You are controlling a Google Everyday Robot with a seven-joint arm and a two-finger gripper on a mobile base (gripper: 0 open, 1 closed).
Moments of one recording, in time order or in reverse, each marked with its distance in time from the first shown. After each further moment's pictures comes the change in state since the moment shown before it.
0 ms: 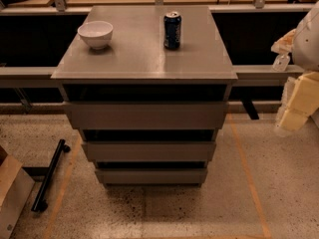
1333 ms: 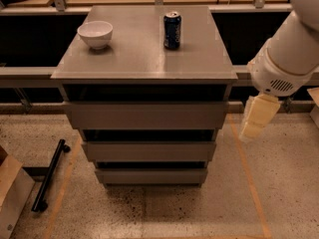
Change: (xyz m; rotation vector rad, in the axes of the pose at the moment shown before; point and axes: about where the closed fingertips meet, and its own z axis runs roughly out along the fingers) arm -0.008 -0.021 0.082 0.041 0.044 0.025
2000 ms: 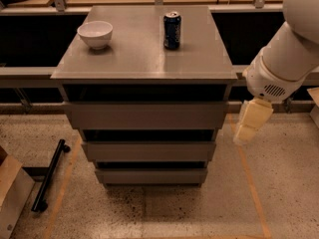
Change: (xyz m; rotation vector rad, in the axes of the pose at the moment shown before) arm -0.002 0.002 0.022 -0.042 -0.025 0.033
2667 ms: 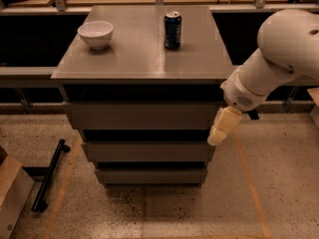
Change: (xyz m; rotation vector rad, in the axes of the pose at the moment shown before) arm -0.032 -0.012 0.079 -0.077 -0.147 0.046
